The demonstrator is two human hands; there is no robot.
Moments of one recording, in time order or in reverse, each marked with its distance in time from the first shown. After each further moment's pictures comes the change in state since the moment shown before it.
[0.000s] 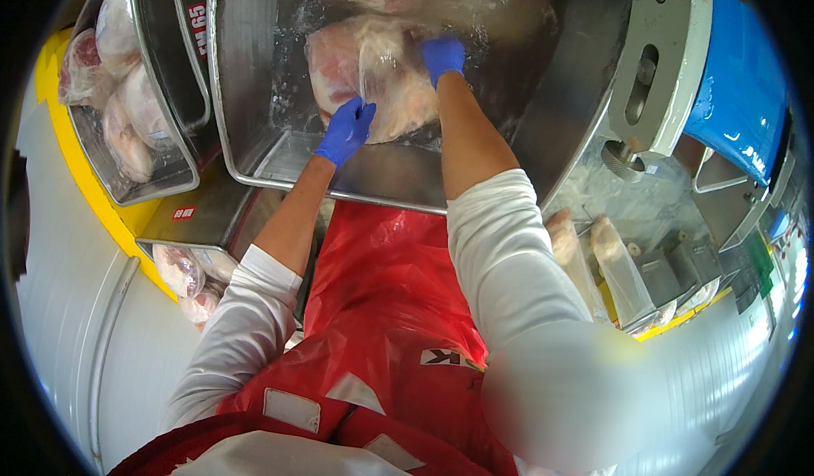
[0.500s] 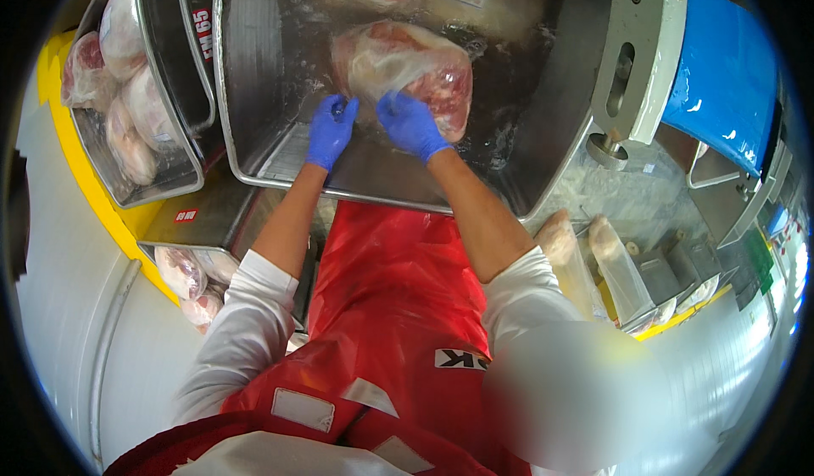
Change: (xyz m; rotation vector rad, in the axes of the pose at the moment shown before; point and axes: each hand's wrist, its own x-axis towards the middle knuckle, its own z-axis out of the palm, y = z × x) left_hand -0.011 0.038 -0.033 0.127 0.292 -0.056; right_hand -0.166 -0.040 -0.025 -0.113 -0.296 -0.616
